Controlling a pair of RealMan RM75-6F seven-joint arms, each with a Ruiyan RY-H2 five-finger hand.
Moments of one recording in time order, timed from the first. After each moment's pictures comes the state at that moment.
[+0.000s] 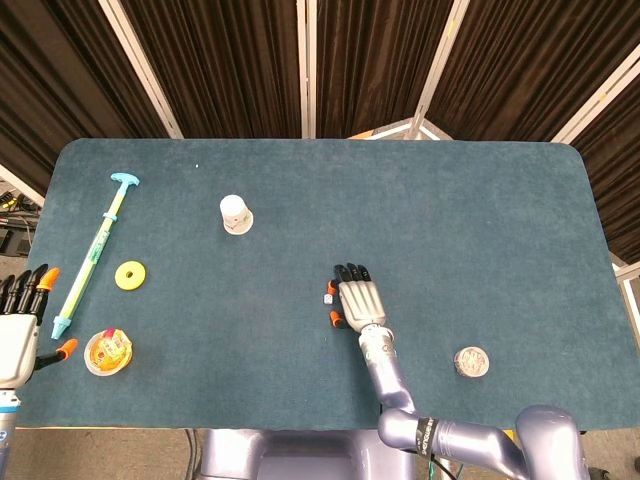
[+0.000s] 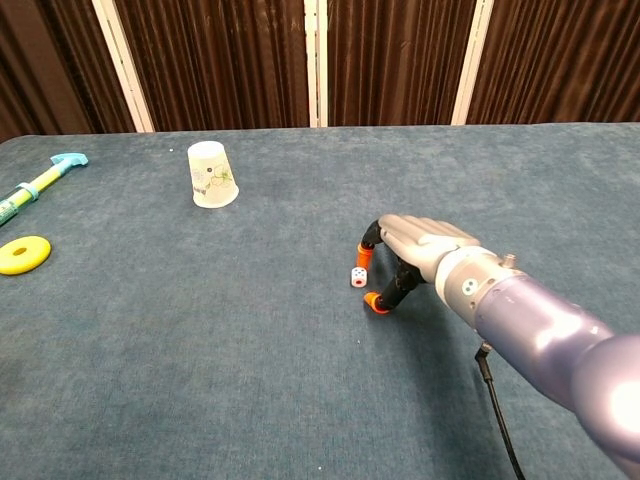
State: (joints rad) left arm -0.08 -1.18 -0.08 -1.65 1.46 1.50 0.19; right arm 0.74 -1.99 0.33 -1.29 -0.81 1.04 -0.62
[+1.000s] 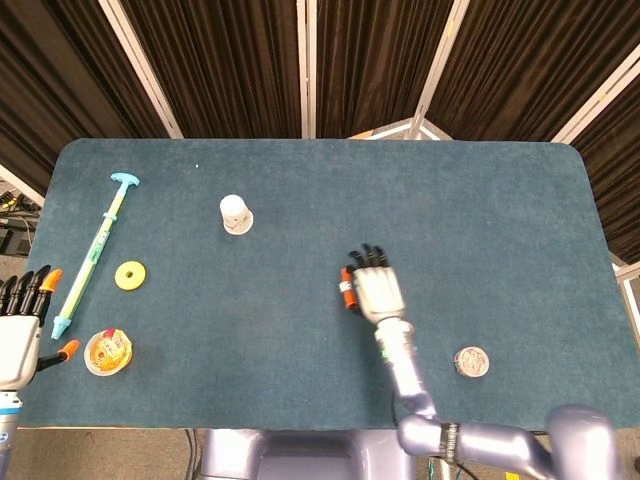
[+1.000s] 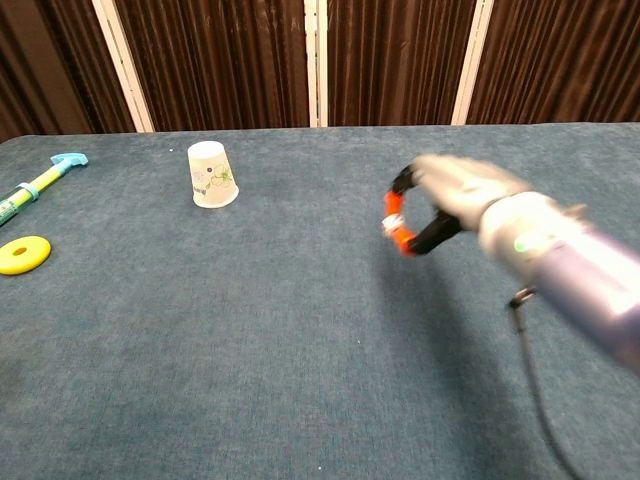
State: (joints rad) left arm -0.08 -1.18 -0.07 -1.65 1.47 1.51 0.20; right arm 0.69 -1.82 0.31 -1.50 -0.92 1.19 -0.63
